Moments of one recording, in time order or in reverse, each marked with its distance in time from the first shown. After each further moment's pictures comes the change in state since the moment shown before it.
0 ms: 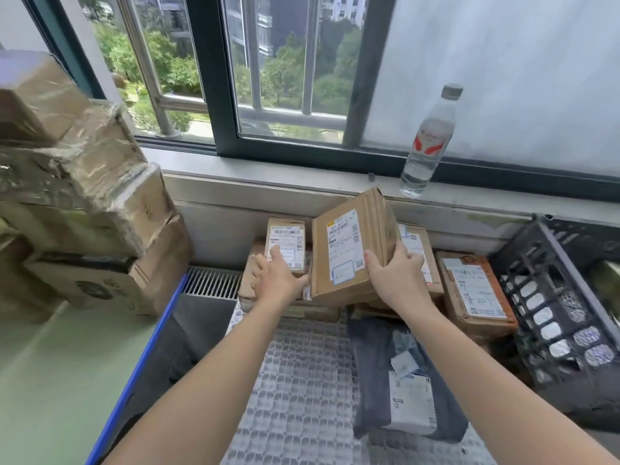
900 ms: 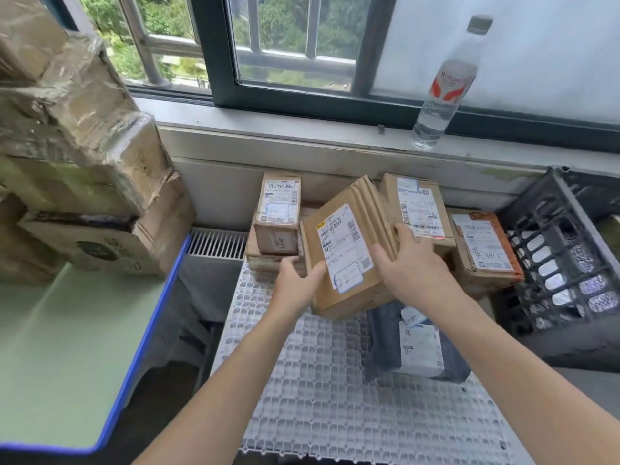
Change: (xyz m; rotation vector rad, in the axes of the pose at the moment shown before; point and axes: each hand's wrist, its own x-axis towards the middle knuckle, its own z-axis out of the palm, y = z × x) left_hand -0.075 -0.043 0.013 -0.651 -0.288 -0.142; right_hand -0.068 -0.004 0.000 -0.307 -0.159 -0.034
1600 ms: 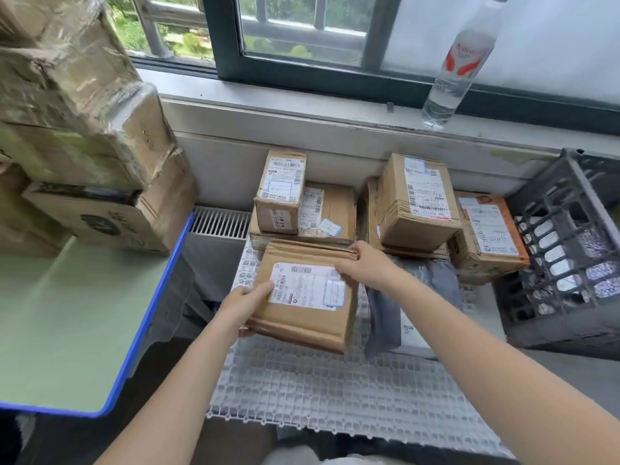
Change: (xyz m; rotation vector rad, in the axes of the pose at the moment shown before) left_hand 0.004 -0.088 -0.068 -0.002 -0.009 -0.365; right_hand 0.047 0.008 0.079 0.187 -0.321 -0.005
